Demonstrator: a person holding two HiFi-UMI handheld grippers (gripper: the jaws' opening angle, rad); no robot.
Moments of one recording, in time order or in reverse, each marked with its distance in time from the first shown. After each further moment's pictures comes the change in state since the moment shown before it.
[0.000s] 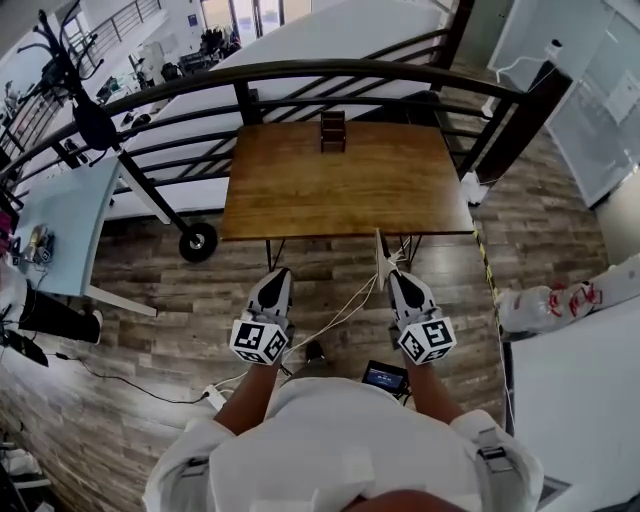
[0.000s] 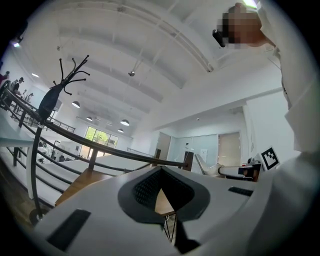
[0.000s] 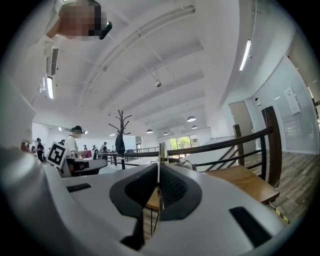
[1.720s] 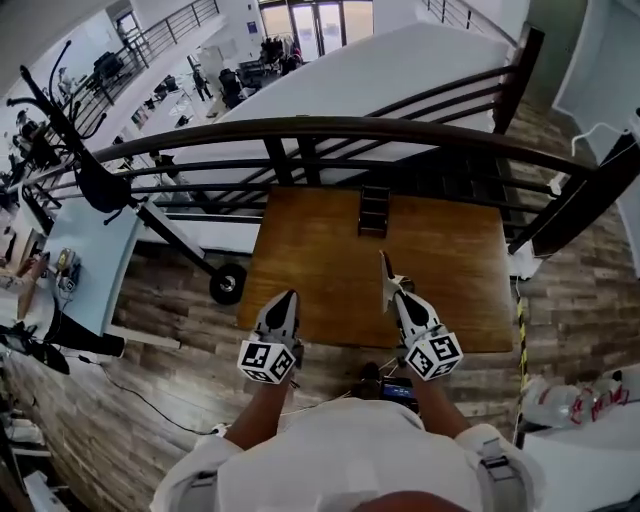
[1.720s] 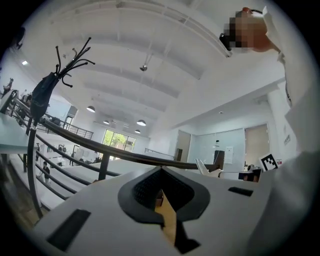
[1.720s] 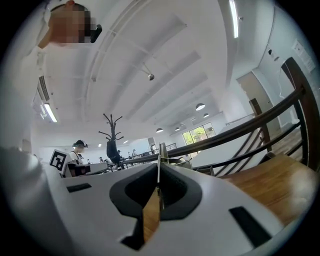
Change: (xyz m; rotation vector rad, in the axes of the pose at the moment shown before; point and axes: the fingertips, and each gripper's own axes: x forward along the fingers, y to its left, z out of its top) left arm 0.298 0.176 0.021 0.018 0.001 0.217; right arm 0.347 -0.189 0.013 0.174 0.024 0.212
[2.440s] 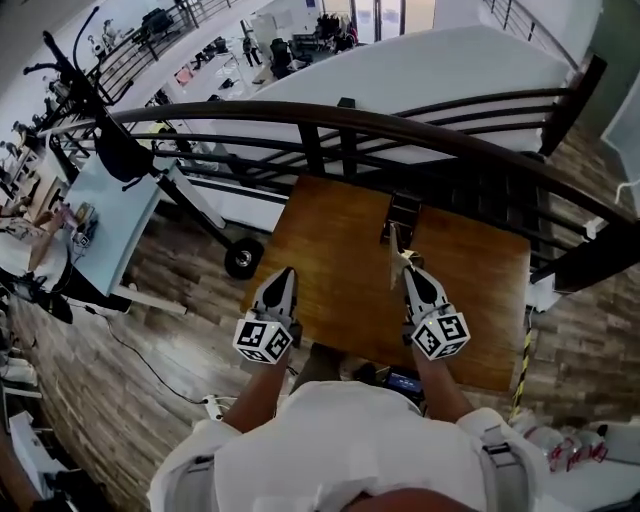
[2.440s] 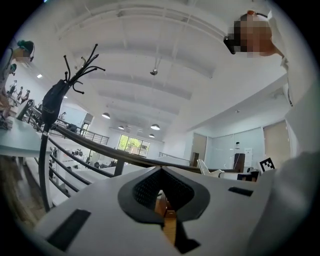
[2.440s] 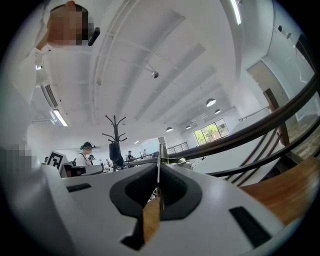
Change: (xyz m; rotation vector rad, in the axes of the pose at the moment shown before) left arm 0.067 0.046 0.019 -0.001 -0.051 0.185; right arm 0.116 -0.068 0.028 0.017 0.013 0.156
